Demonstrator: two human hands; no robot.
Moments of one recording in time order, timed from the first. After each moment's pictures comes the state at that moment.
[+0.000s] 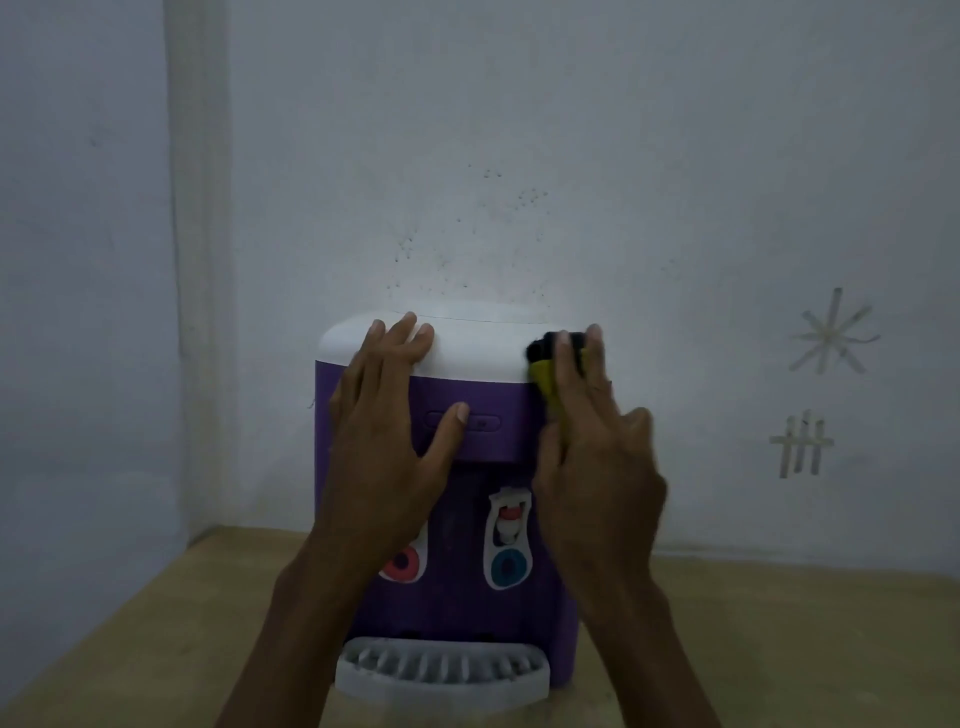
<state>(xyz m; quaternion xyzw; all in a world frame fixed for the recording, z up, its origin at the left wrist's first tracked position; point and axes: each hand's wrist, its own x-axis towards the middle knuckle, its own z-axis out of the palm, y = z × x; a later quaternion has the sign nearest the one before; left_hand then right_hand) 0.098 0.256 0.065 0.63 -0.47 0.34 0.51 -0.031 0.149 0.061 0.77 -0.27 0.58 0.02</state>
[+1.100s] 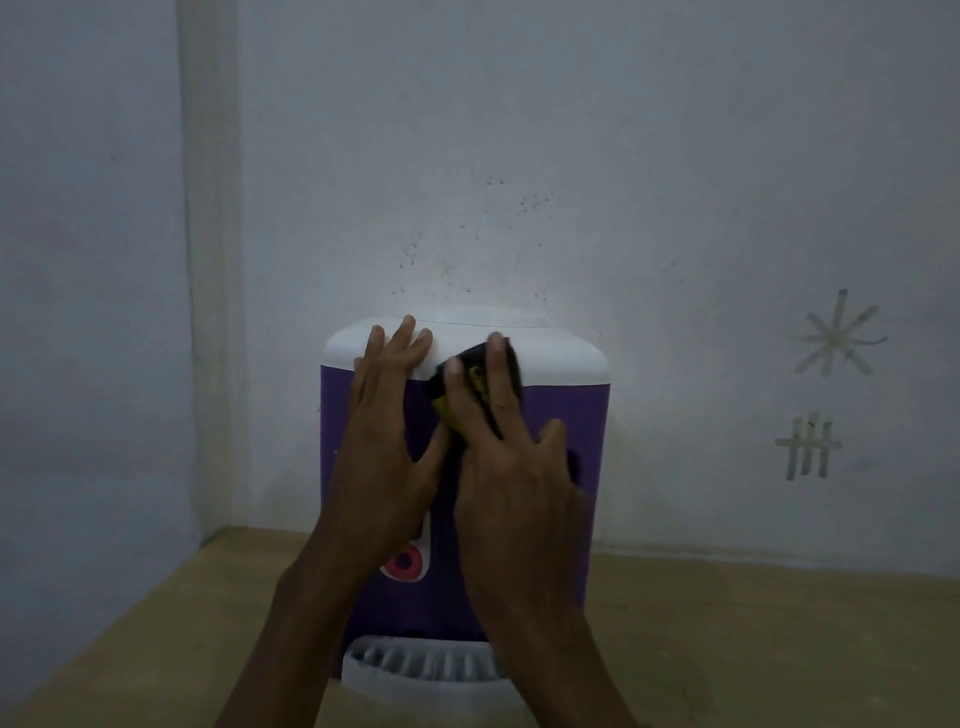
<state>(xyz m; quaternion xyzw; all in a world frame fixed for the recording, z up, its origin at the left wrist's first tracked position) 0.098 0.259 0.062 0.60 -0.51 0.28 0.55 -0.005 0.196 0.054 0.79 -0.21 0.57 0.04</state>
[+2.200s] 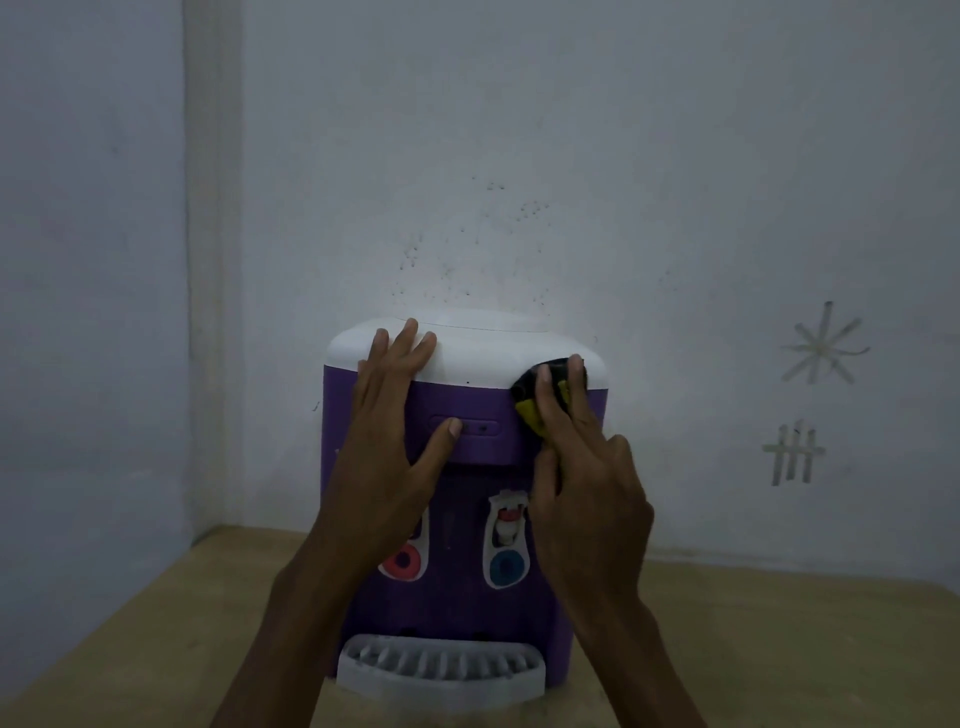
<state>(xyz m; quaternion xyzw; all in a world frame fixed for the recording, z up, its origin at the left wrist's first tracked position) 0.100 0.264 0.062 0.60 -0.51 0.27 0.55 -0.032 0.143 0.040 0.77 -0.22 0.59 0.00</state>
